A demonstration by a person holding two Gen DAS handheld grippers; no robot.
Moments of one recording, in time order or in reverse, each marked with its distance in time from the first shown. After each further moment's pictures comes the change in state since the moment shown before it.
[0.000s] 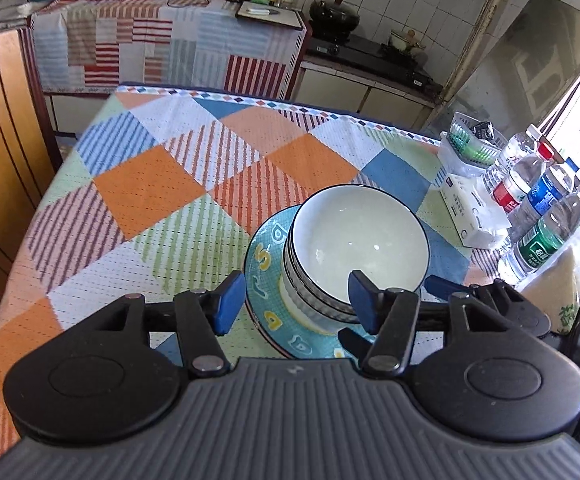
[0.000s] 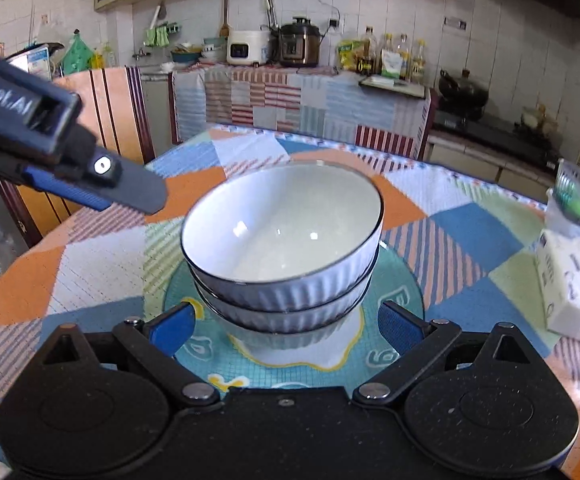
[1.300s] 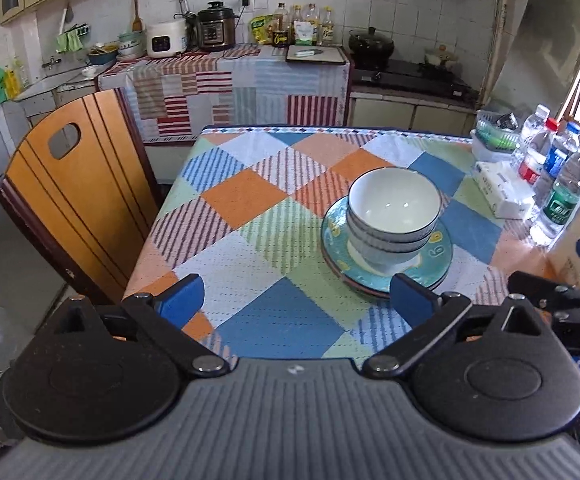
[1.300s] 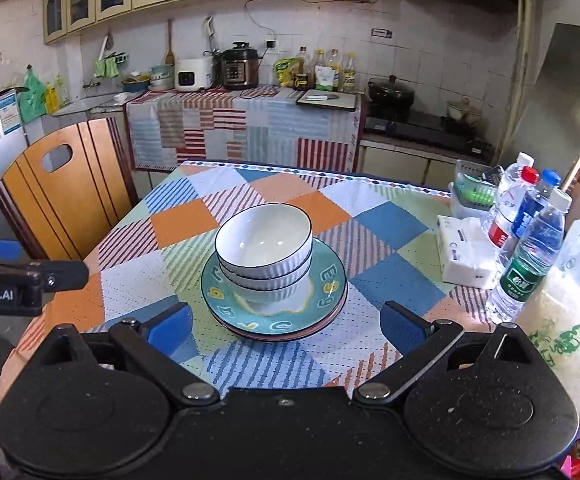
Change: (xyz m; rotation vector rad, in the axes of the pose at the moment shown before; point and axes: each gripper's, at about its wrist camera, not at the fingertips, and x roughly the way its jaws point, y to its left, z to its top) left arm -0.137 -0.020 -0.070 0.111 -0.099 0.250; right arm -0.163 0.029 0.001 0.133 0.005 -0.164
